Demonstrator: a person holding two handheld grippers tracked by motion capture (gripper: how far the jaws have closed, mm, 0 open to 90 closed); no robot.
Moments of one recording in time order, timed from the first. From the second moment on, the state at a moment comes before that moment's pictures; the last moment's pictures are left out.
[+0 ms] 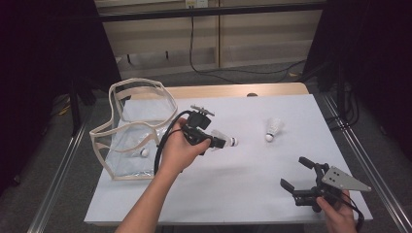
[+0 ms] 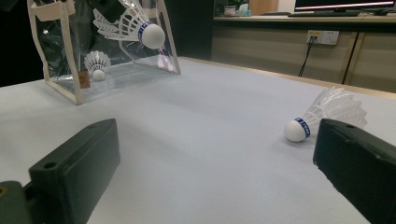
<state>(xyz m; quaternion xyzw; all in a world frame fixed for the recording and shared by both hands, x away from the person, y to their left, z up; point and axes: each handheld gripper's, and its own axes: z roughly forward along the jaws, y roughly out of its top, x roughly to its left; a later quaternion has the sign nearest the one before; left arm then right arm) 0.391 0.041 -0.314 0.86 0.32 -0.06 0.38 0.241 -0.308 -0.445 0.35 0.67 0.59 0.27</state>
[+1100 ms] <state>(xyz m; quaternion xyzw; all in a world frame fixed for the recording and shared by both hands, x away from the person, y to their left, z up) 0.399 0.053 -0.284 0.87 0.33 -0.06 0.36 0.241 -0.308 -0.445 0.35 0.67 0.59 0.27</state>
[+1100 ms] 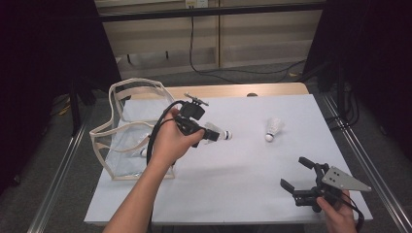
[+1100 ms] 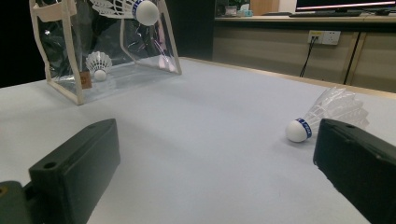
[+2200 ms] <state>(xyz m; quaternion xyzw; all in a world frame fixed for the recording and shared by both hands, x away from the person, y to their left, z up) 0.408 0.073 -0.250 0.87 0.36 -0.04 0.34 0.240 -0.308 -0.444 0.35 0.67 0.59 0.27</state>
